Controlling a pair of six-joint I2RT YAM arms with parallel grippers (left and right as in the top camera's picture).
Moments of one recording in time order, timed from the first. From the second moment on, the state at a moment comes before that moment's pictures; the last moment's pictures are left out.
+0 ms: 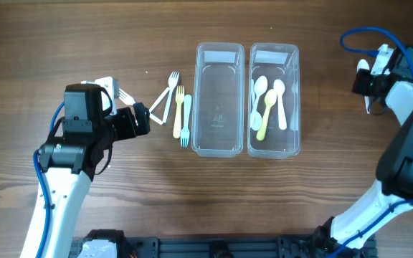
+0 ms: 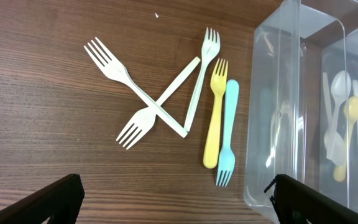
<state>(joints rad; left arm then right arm) -0.06 1.13 0.92 -0.72 0.16 -0.27 -0.40 2.01 1.28 -0.28 -0.05 -0.14</state>
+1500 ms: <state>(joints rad) -0.06 1.13 0.92 -0.69 0.16 -0.27 -0.11 1.41 1.31 -0.82 -0.36 0.14</state>
